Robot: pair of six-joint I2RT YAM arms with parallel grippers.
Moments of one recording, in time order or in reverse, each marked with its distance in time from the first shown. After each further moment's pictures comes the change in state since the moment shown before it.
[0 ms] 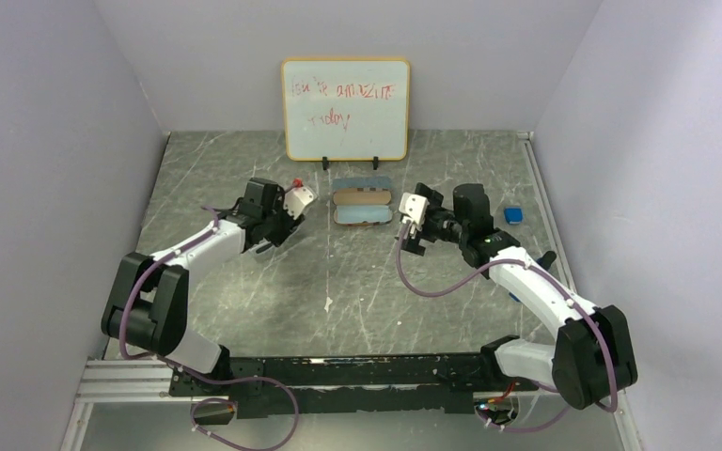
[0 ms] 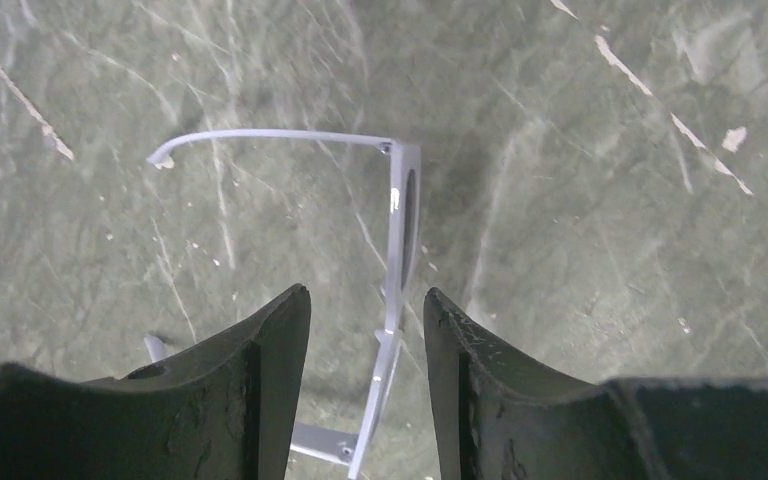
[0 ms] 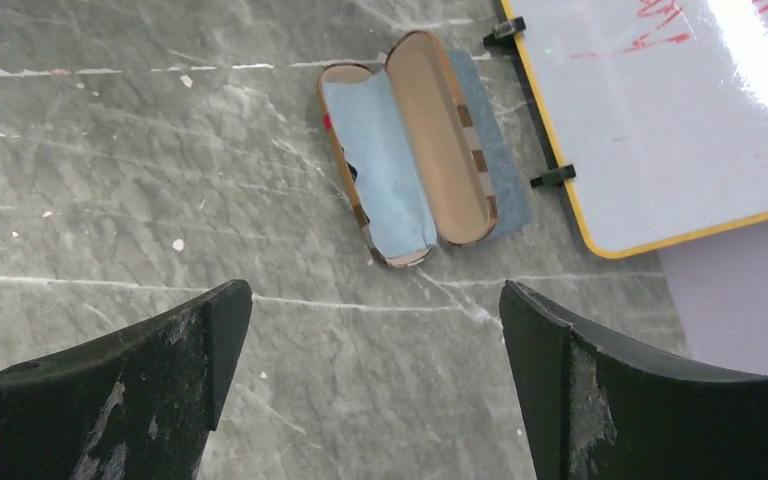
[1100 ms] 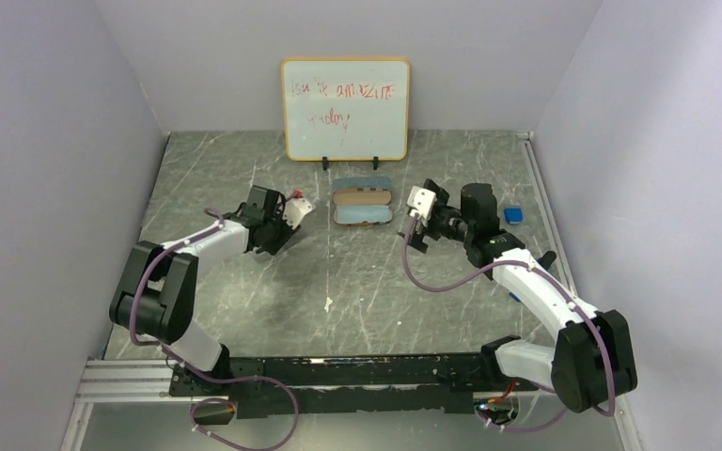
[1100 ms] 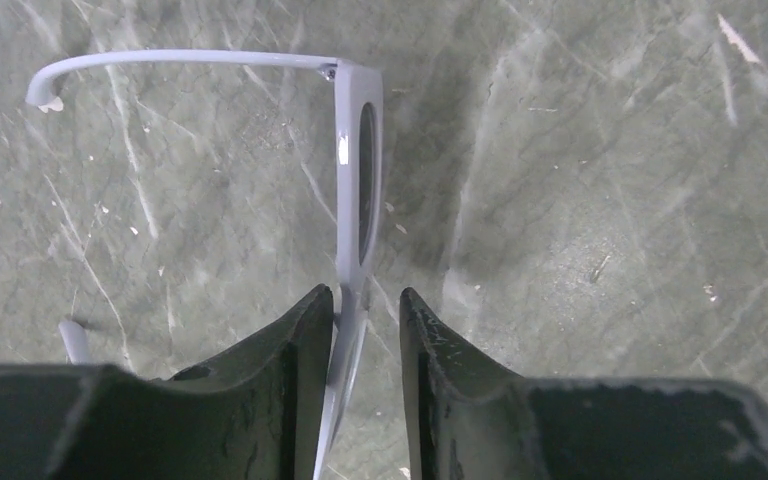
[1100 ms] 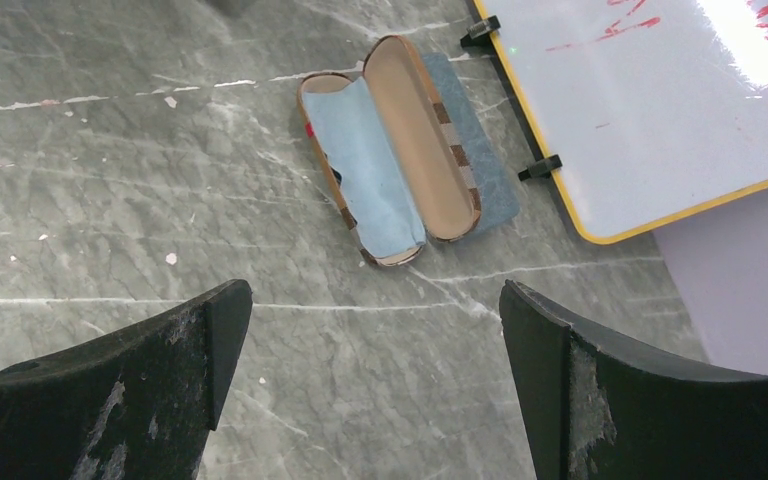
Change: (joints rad) left arm 0.017 0.071 -0.016 -0.061 0.011 -0.002; right arm -0.047 -0.017 -0.024 0.051 -0.020 0.076
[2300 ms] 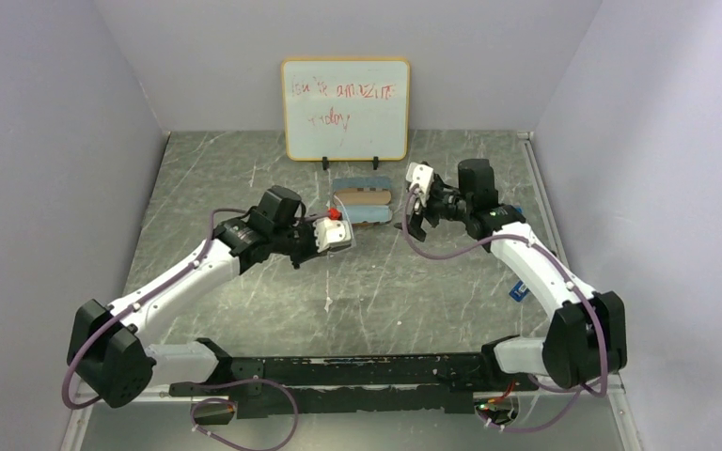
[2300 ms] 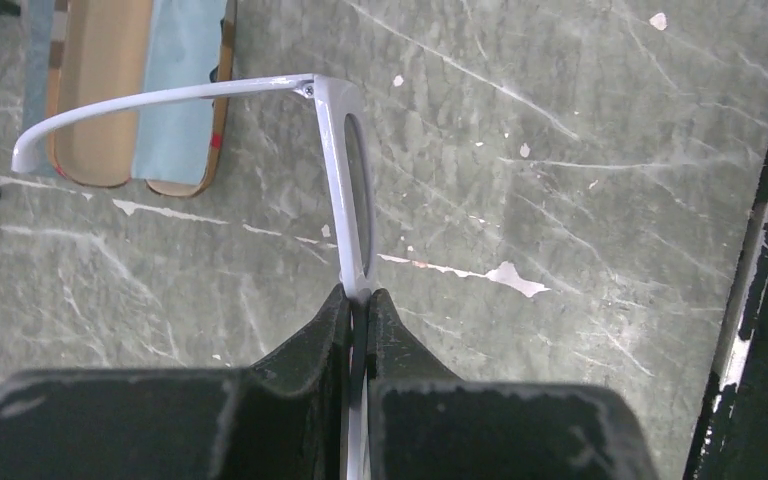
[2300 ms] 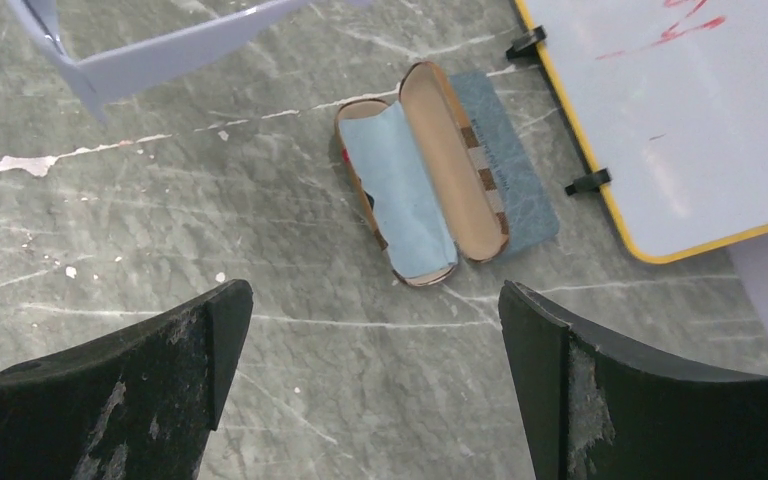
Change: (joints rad) left arm -0.290 -0.335 0.101 -0.267 0.341 0.147; right arm -0.026 0.098 0.217 -0.225 -0.105 0.042
